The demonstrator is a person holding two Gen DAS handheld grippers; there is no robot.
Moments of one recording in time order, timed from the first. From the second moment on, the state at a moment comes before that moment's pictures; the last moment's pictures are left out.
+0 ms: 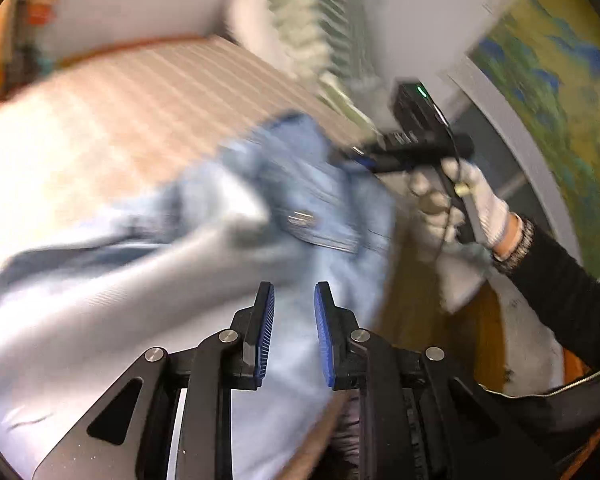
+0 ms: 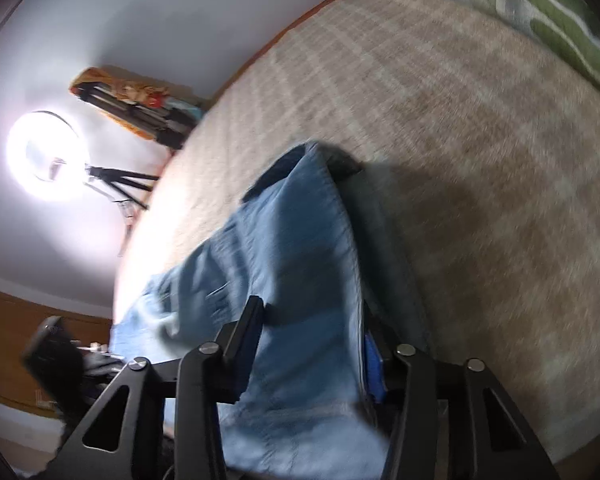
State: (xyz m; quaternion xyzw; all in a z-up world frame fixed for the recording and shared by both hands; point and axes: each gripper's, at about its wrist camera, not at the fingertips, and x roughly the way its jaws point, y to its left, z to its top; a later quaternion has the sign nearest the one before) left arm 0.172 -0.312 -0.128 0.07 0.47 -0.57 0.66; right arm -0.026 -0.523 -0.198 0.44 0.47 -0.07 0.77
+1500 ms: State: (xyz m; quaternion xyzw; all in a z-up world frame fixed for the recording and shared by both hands) left arm 0.160 0.101 -0.143 -0.14 0.41 -0.12 0.90; right arm 0.116 -0.345 -0.145 0.01 0.48 0.06 0.87
